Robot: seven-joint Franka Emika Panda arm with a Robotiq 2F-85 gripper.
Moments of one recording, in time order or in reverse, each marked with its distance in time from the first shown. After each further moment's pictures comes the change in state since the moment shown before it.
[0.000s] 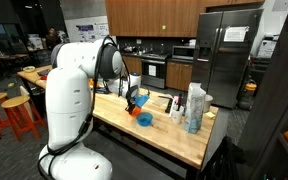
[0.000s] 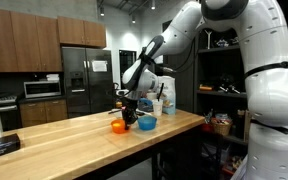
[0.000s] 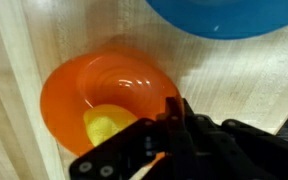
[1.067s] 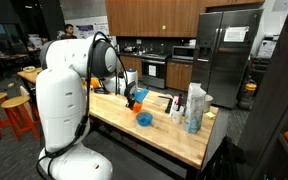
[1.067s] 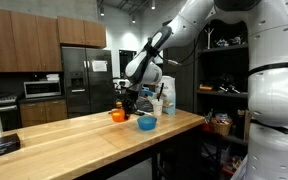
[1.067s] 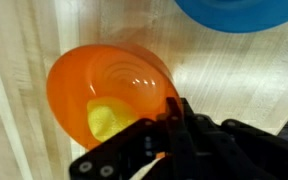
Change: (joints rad) arm 0.009 -0.092 -0.001 -0.049 -0.076 0.076 0.021
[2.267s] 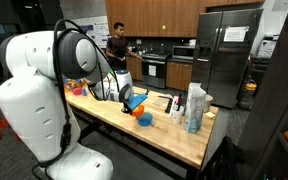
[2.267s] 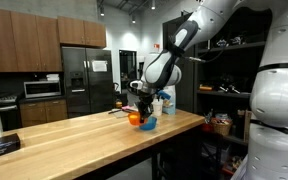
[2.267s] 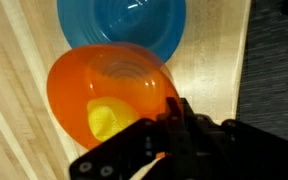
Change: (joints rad) arm 0.051 -0.250 -0.063 -0.290 -0.121 0.069 0.367
